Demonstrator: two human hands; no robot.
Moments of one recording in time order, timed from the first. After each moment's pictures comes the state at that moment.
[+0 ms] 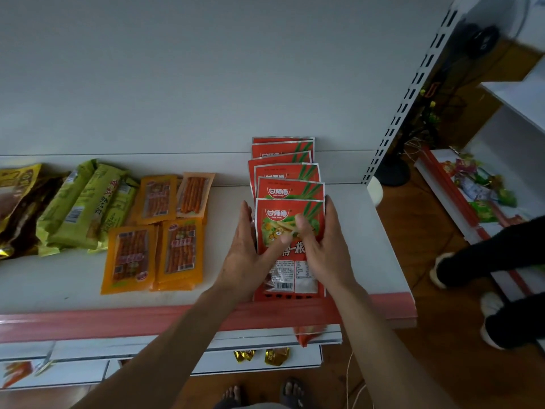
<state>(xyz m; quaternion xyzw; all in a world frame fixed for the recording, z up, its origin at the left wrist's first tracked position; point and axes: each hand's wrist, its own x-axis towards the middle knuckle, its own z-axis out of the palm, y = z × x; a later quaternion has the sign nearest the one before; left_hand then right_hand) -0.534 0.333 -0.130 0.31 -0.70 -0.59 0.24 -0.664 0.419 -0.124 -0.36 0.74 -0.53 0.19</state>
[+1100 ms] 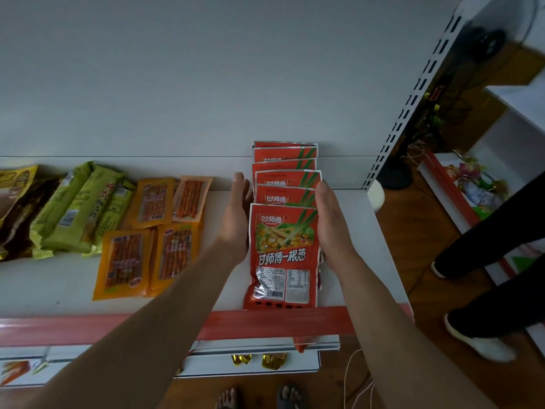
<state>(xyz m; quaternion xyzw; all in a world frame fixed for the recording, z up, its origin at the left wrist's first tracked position) -0.576 0.282 -0.102 0.27 -0.50 -0.78 0.27 -0.703 0.382 -0.113 -0.27 0.68 -0.60 0.31</state>
